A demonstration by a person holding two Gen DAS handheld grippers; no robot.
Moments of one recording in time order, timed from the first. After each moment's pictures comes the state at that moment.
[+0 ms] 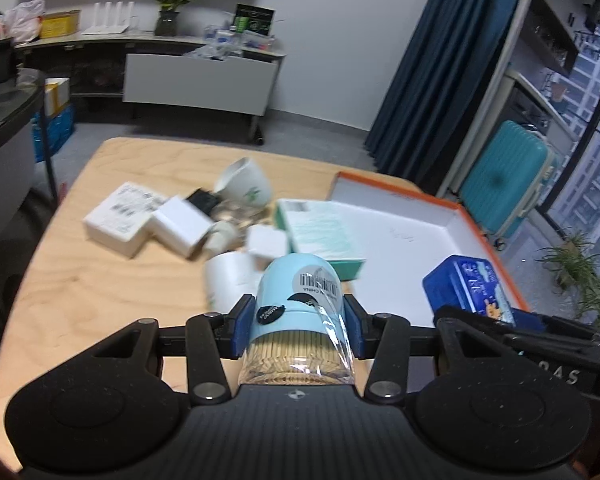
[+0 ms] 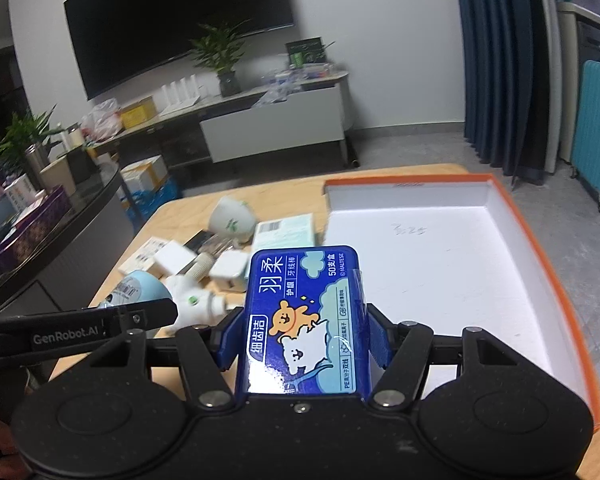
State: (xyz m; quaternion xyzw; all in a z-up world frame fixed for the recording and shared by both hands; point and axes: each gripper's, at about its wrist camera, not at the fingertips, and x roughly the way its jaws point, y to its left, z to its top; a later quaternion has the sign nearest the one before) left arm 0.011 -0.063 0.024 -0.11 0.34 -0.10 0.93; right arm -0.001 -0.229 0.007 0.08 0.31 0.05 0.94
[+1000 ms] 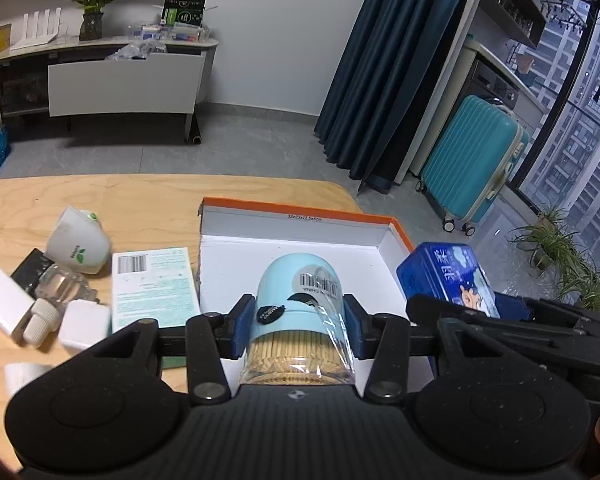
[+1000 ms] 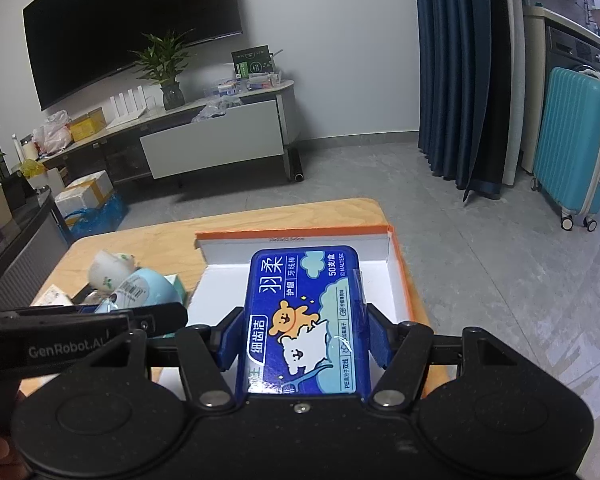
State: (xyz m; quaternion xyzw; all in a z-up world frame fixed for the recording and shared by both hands) left arm 0.107 -0.174 0.022 -0.08 0.35 -0.15 0.92; right arm 0.080 -0.340 0.013 0.06 0.32 0.00 0.95
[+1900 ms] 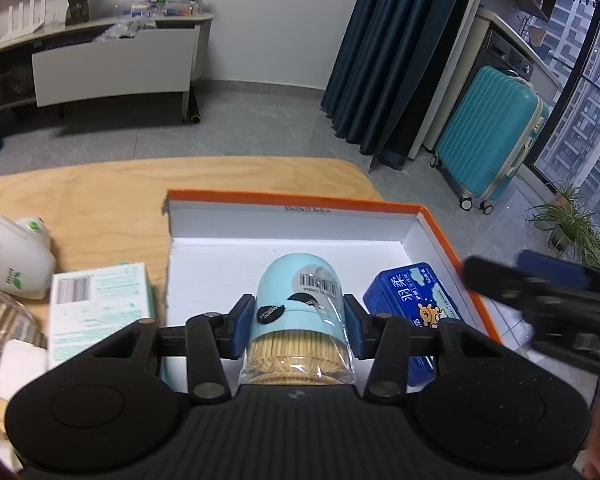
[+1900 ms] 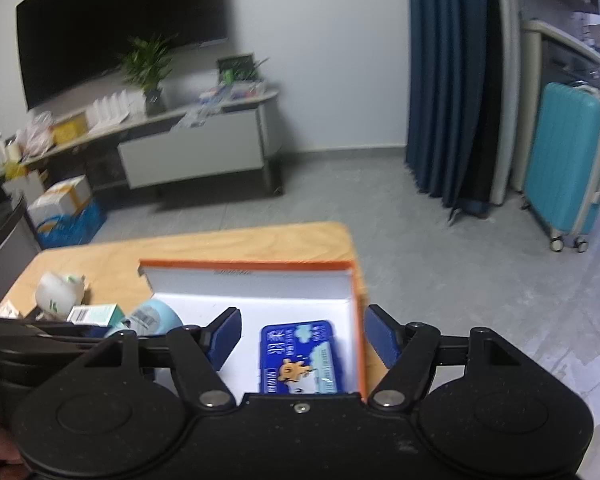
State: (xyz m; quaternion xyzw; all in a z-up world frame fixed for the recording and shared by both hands) left arm 0.157 -0.205 -0.002 -0.06 0.39 -0.15 0.91; right arm 0.103 -0.378 0.014 0.05 0.29 -0.03 0.96
